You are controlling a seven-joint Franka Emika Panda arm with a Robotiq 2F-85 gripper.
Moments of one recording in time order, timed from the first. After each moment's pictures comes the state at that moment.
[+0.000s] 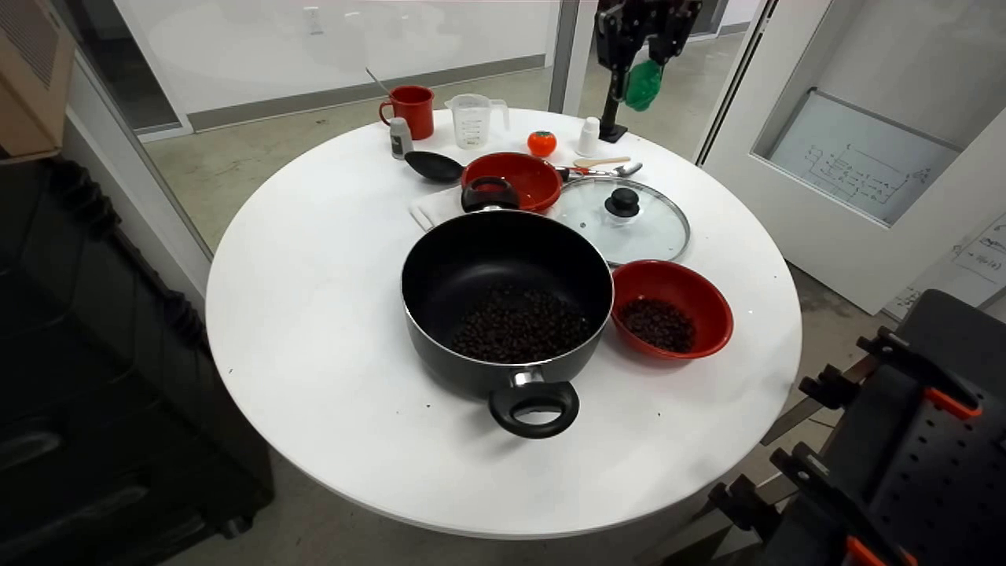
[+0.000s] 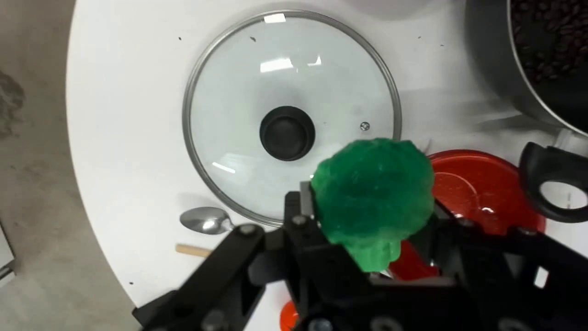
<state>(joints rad) -0.11 0.37 -0.12 -1.98 -0.08 2.33 0.10</state>
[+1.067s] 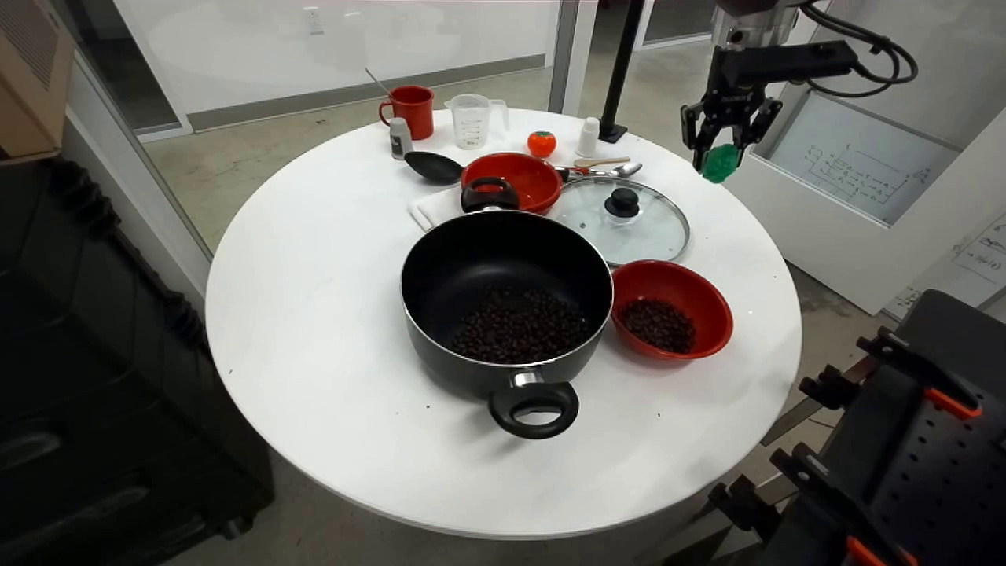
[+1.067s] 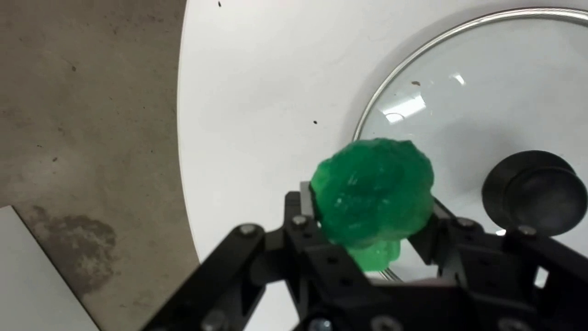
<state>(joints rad) -0.25 0.59 -0.24 -1.99 -0.01 2.44 0.21</state>
